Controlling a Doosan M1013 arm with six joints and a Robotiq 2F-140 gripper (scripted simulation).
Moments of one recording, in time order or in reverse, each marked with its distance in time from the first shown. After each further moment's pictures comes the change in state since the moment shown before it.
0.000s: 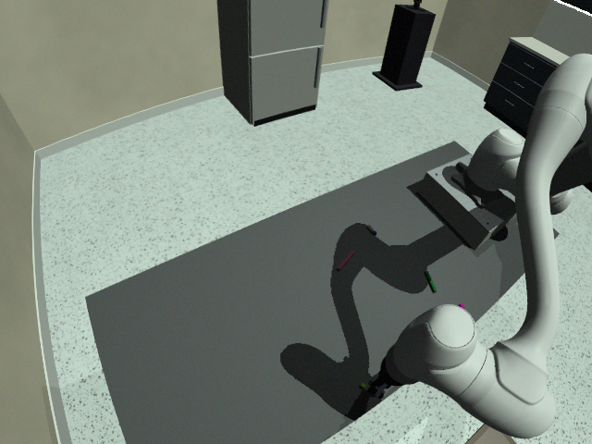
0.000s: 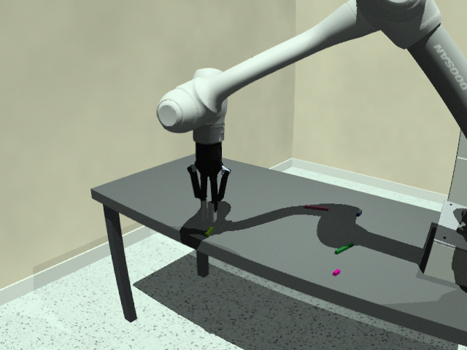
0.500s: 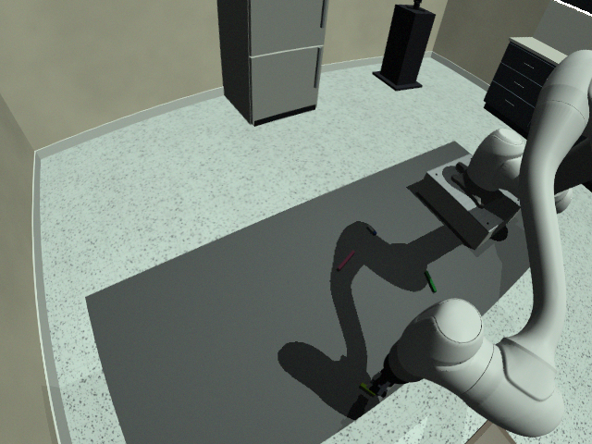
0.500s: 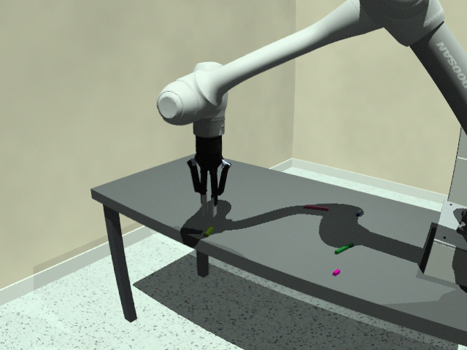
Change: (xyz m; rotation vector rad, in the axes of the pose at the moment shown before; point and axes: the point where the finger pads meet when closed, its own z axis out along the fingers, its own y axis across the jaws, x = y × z) arm 0.000 0.000 -0.019 0.003 0.000 0.000
